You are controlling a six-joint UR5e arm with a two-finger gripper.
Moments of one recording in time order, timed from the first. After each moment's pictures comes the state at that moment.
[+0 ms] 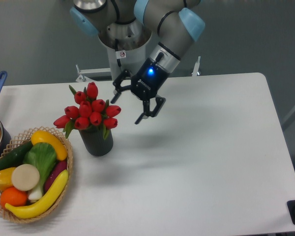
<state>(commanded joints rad) 2.72 -1.55 -2.17 -0.98 0.47 1.34</state>
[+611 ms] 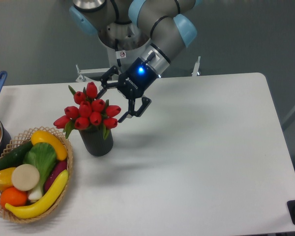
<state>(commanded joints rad) 2.68 -1.54 -2.20 -0.98 0.45 1.39</state>
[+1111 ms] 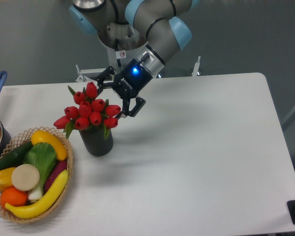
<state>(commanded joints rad) 2.66 -1.55 -2.22 -0.97 0.44 1.43</state>
